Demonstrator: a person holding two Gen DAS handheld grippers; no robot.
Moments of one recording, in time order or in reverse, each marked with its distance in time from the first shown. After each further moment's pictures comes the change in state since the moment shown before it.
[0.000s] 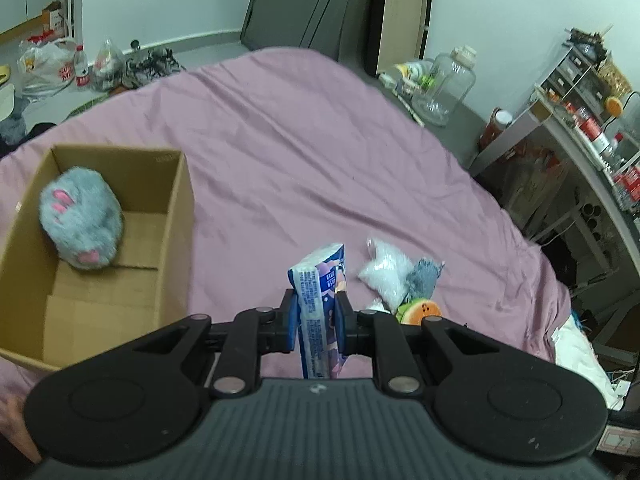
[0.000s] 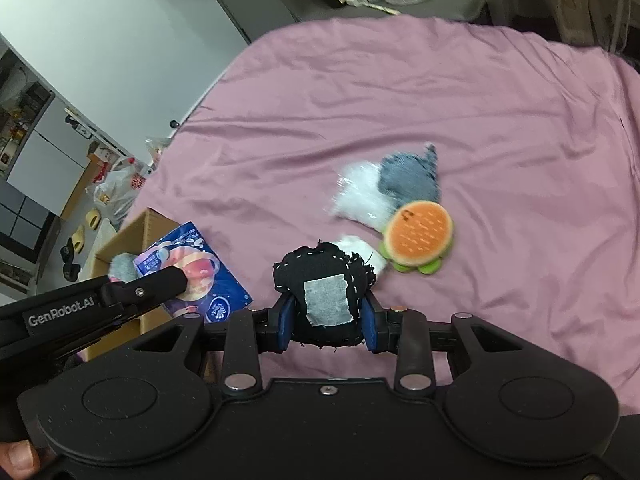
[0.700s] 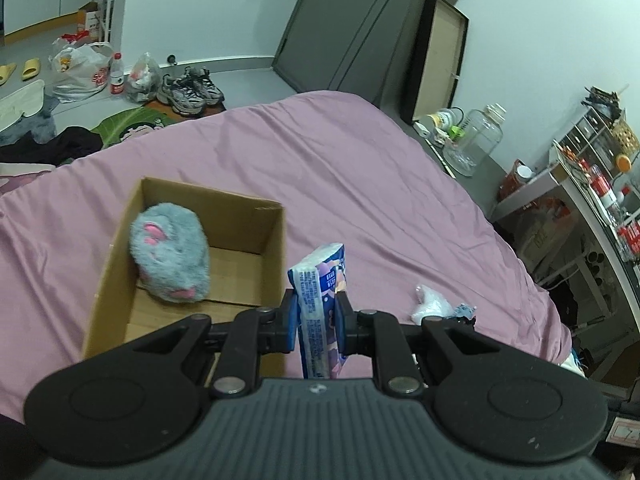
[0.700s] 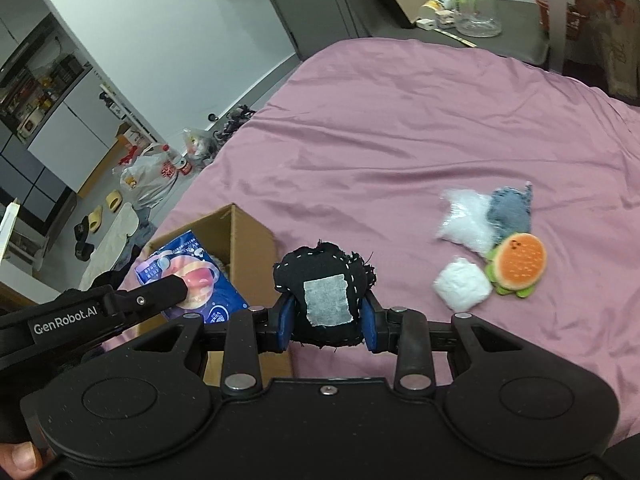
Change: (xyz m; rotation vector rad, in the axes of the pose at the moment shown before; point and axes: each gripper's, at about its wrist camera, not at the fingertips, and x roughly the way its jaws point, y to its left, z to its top) left arm -0.044 0.085 0.023 -0.084 -0.077 0.010; right arm 0.002 0.098 -0.004 -0.124 -0.035 0.026
